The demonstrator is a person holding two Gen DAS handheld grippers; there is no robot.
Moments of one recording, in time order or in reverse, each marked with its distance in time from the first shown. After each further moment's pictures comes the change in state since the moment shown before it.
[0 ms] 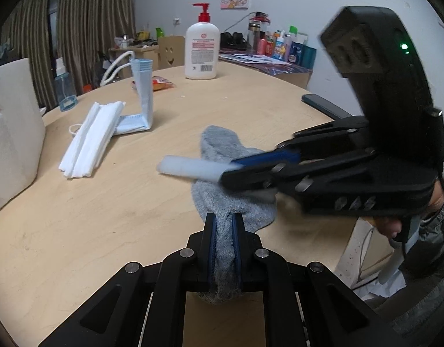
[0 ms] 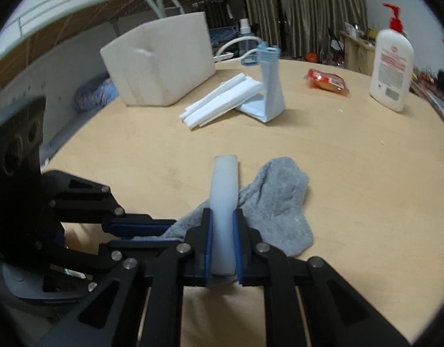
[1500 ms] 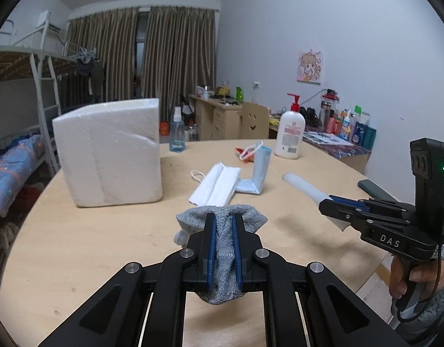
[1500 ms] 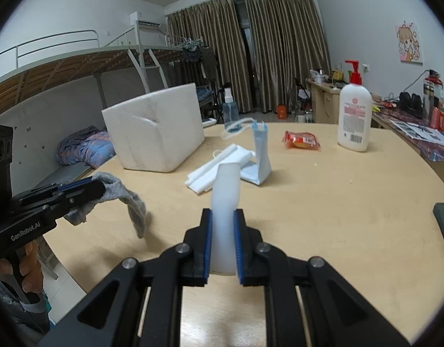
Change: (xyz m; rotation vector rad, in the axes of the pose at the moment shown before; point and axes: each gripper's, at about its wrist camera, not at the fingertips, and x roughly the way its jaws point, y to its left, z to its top) left arm -0.127 0.048 -0.027 -0.216 -0.347 0.311; right arm -0.044 0.044 0.001 0.058 -0.332 -0.142
